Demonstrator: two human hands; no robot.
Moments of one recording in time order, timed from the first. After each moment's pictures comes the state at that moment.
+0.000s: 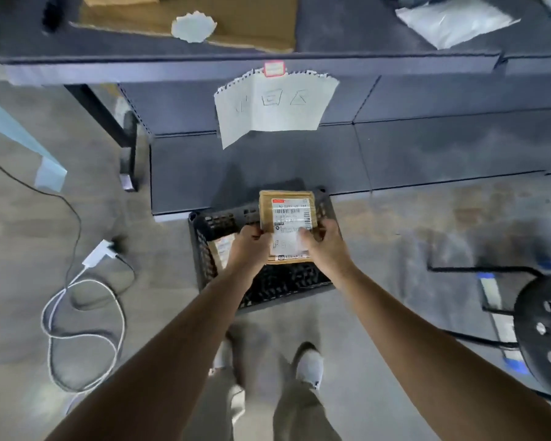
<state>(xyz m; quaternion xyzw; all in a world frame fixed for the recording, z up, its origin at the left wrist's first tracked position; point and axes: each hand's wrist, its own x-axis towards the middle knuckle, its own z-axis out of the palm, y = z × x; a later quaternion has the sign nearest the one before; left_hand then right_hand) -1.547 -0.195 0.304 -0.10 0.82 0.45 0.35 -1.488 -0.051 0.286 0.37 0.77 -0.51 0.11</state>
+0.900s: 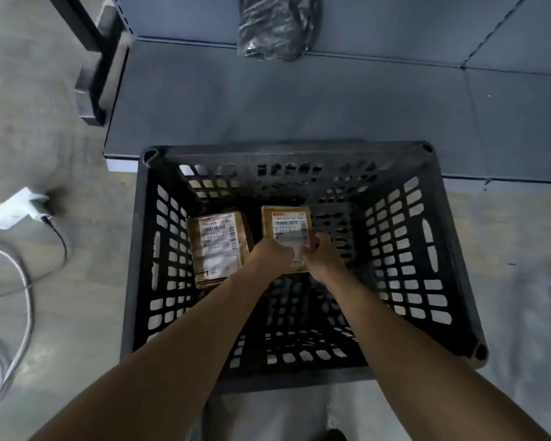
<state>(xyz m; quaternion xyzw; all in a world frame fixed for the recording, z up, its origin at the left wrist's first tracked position) -1.596 -0.160 -0.096 -0.15 0.83 0.33 0.43 -1.560 -0.038 -0.142 0.34 0.80 -0.43 0.26</state>
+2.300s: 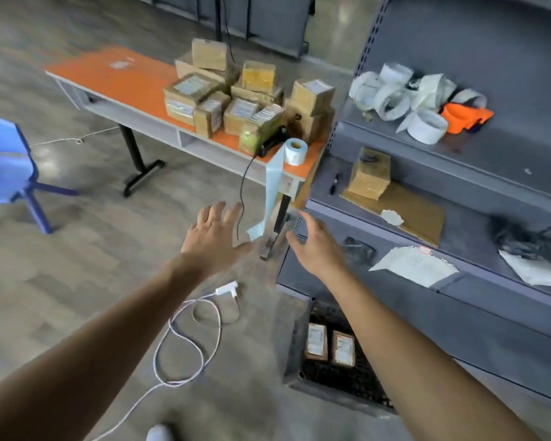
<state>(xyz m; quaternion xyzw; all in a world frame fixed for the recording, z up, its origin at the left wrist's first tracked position) -1.524 -0.668 0.644 -0.02 0.98 0.19 0.01 -1.562 -0.460 0.633 -0.04 0.96 -0.26 0.07</state>
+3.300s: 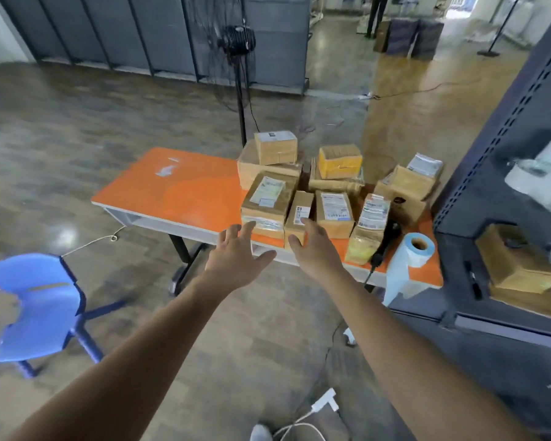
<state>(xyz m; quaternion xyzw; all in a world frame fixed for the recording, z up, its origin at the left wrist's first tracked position) -1.892 -0.998 0.692 0.00 0.97 0.24 0.04 -1.934 -0.828 0.643 0.03 0.93 -0.37 0.02</state>
